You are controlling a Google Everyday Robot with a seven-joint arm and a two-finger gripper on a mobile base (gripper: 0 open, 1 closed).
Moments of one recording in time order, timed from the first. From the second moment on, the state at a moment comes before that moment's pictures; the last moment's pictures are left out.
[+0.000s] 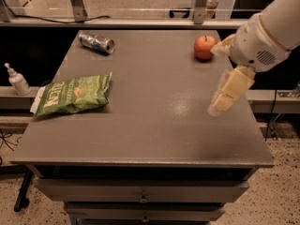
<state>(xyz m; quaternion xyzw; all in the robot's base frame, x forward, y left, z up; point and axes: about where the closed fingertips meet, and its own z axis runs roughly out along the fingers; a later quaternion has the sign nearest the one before) 0.486 -0.143 0.937 -0.62 0.74 0.10 0.25</state>
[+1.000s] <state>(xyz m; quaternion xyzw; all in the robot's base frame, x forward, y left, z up) 0.509 0.050 0.944 -0.63 0.67 0.21 0.31</state>
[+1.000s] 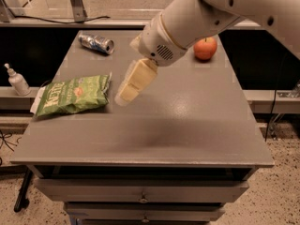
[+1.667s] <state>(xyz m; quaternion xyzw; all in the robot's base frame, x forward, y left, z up) 0.523 0.069 0.945 -0.63 0.66 0.23 0.34</state>
